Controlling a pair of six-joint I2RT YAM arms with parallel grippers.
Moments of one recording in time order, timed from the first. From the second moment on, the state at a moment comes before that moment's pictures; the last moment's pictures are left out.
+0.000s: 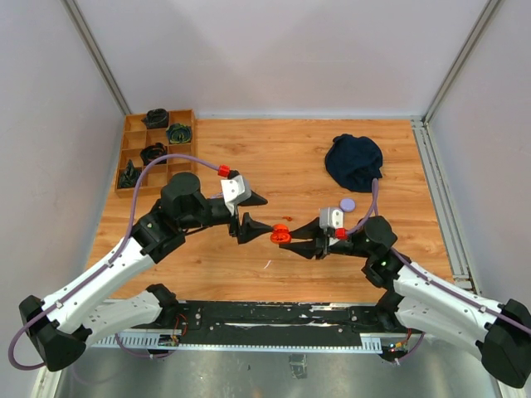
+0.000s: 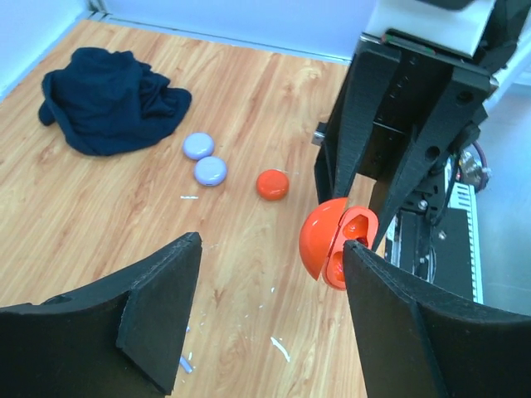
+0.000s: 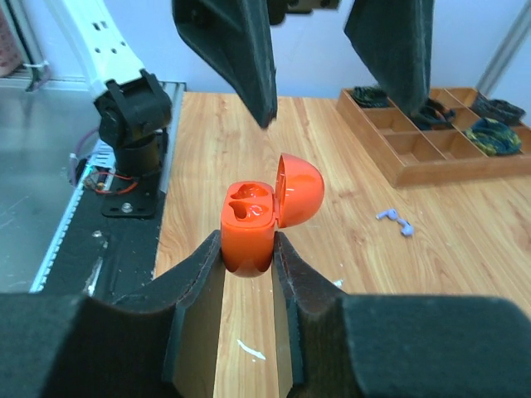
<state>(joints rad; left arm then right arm) -0.74 0.91 0.89 -0.16 0.58 0.12 0.79 0.83 0.37 0.61 -0.71 -0.03</state>
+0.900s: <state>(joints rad) -0.66 1.51 1.03 -0.18 -0.07 -0.31 0.76 0.70 0.27 0.42 -0.43 -0.12</state>
